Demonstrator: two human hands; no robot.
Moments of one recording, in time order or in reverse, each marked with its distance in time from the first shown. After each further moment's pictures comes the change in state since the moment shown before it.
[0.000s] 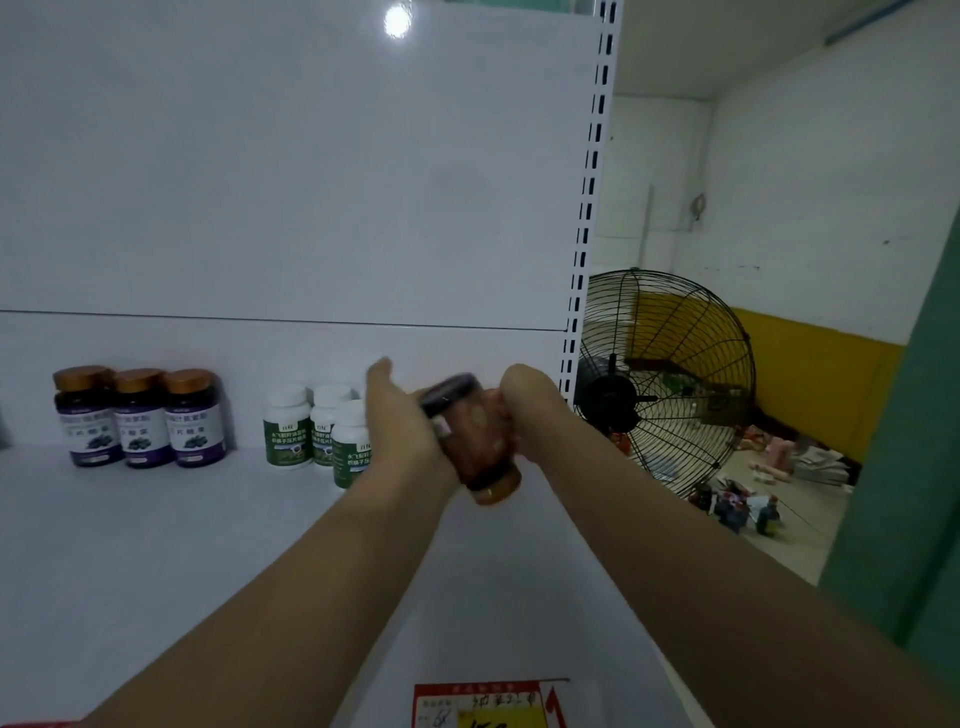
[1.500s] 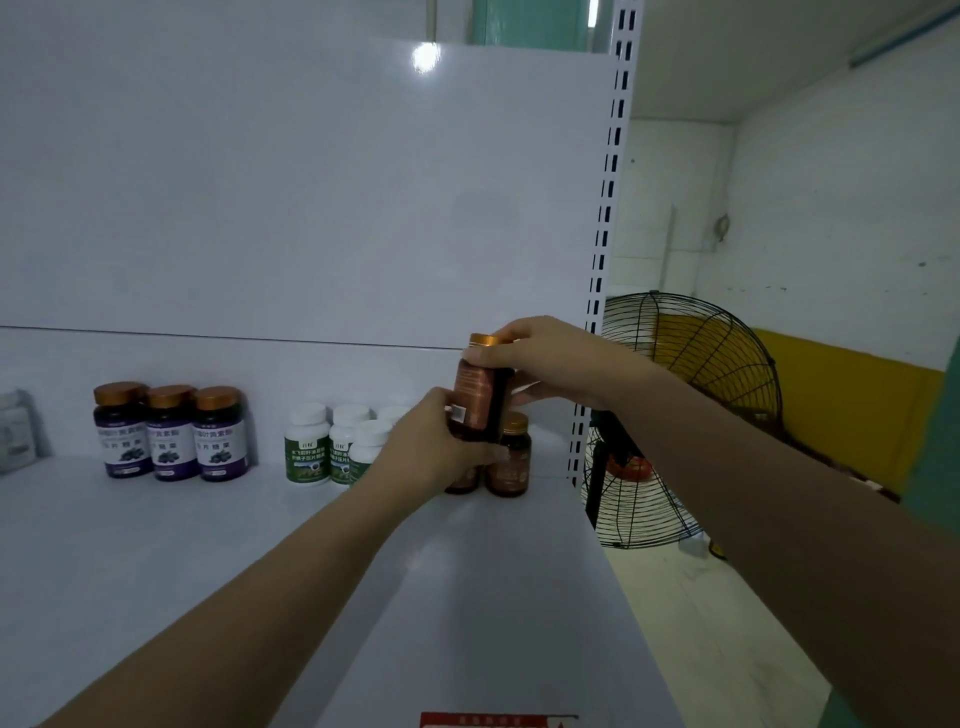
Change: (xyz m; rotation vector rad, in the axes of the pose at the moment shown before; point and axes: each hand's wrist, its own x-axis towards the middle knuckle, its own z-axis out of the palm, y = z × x) left_hand 0.013 0.017 -0.019 1.344 -0.243 0.557; right_hand -0.017 -0.055 -0.037 -0.352 -0.298 -0.471
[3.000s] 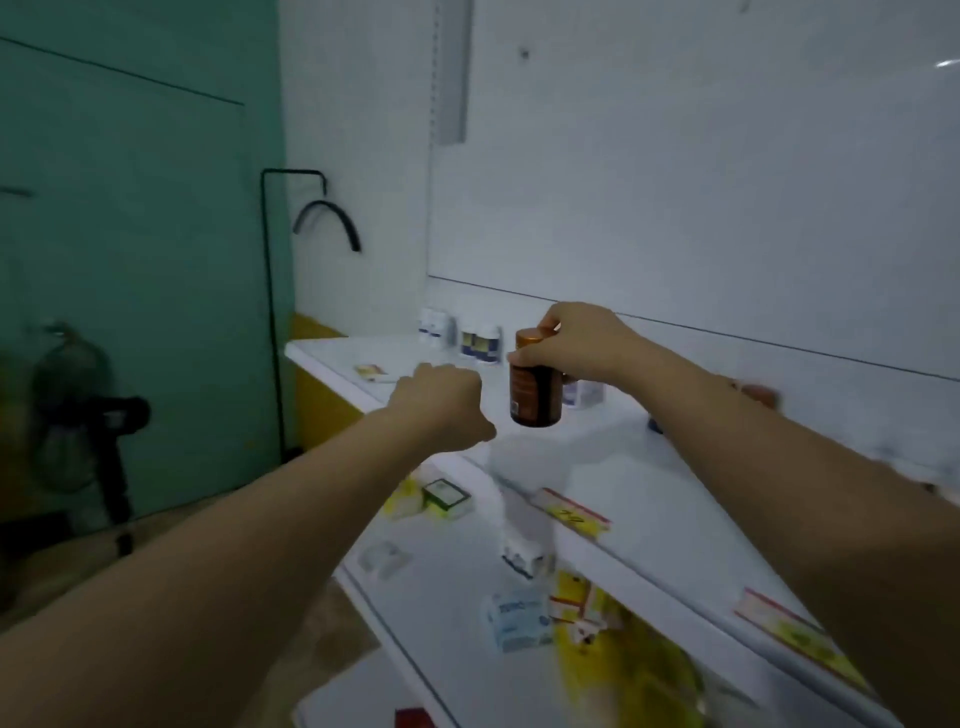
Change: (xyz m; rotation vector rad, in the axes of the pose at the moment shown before) left_hand -0.245 -0.082 -0.363 1.112 0.298 -0.544; right_hand -0.045 -0.254 0.351 -0.284 -0.303 -0.510
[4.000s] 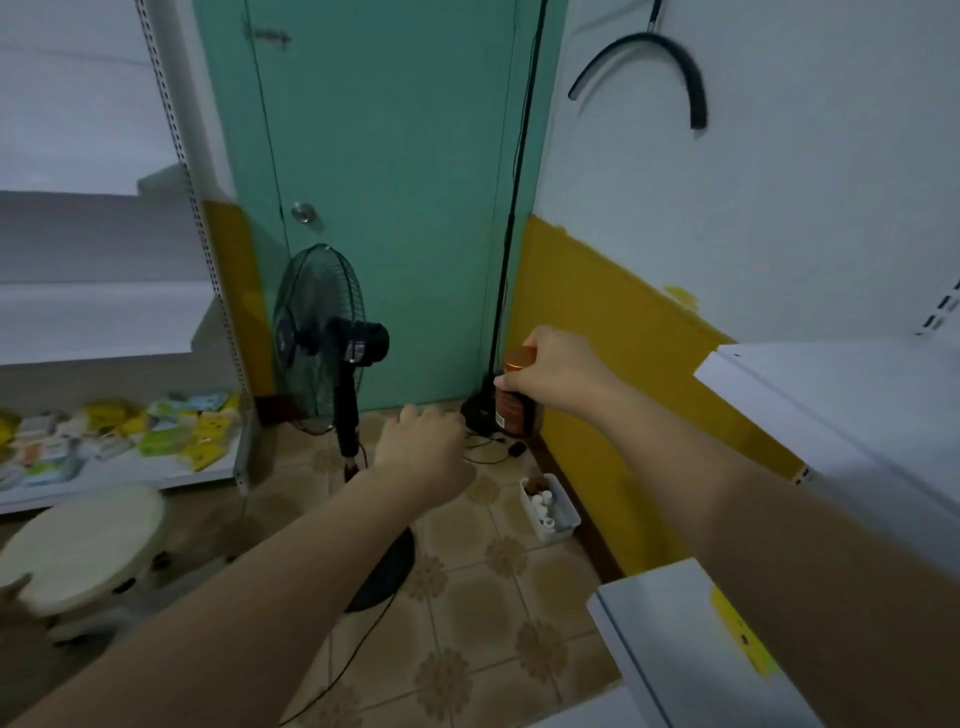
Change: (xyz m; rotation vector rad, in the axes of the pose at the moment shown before) left_hand 0.175 -0.626 0.162 0.100 -0.217 -0.483; right_hand 0.447 -0.291 0.536 0.053 -0.450 -0.228
